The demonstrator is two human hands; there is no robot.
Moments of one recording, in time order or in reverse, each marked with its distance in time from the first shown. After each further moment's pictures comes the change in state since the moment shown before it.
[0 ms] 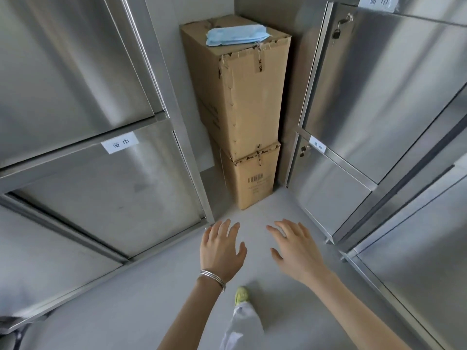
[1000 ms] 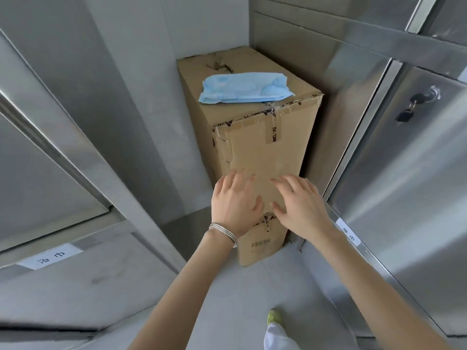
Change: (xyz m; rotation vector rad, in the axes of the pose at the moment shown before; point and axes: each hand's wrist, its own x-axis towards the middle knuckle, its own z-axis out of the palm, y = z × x) left_hand 0.433 0.031 -0.114 -0.080 0.440 0.085; right_hand 0.413 0.151 -0.124 0.052 0.295 -0.087
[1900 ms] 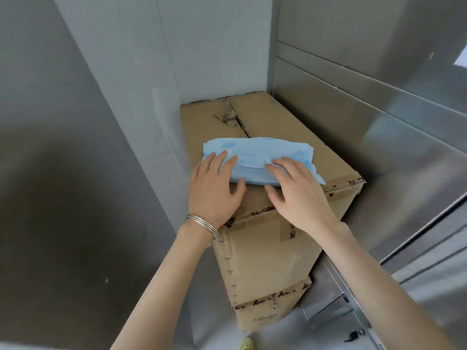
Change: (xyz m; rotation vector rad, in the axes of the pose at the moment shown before) left_hand 0.237 -0.083 0.005 0.026 0.015 -0.178; right_hand 0.255 0.051 -0.013 0.048 0.131 -0.159
